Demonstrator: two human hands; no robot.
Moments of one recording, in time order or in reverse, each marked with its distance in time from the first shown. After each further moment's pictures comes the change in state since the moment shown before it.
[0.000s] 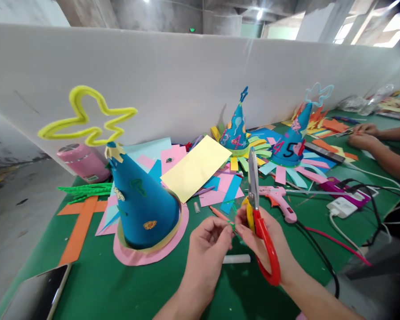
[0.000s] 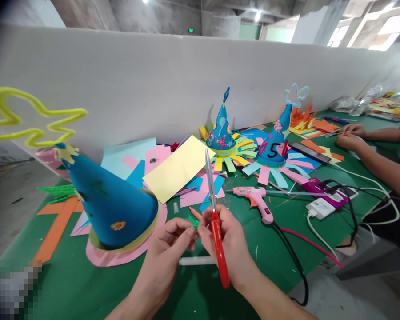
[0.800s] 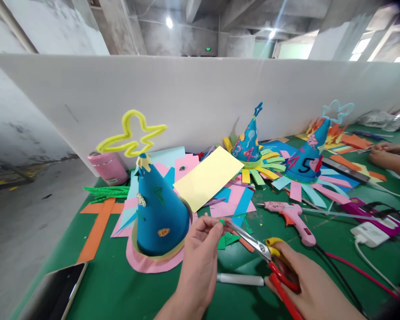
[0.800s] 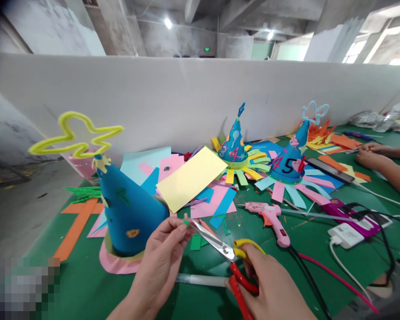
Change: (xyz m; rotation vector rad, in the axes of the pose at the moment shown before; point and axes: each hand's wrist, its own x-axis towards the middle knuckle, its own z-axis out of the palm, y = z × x) left_hand 0.010 0.011 -0.015 -0.431 0.152 0.058; right_hand -0.024 0.013 -0.062 -0.910 -0.239 -0.059
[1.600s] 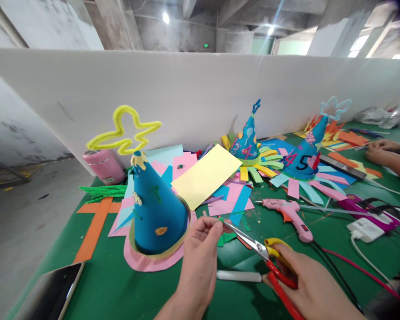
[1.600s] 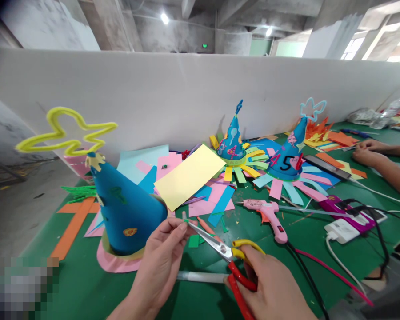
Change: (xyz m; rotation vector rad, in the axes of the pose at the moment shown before) left_hand -0.001 -0.004 0.002 0.037 0.056 -0.002; right_hand -0.002 -0.001 -0.002 -0.113 0.033 -0.050
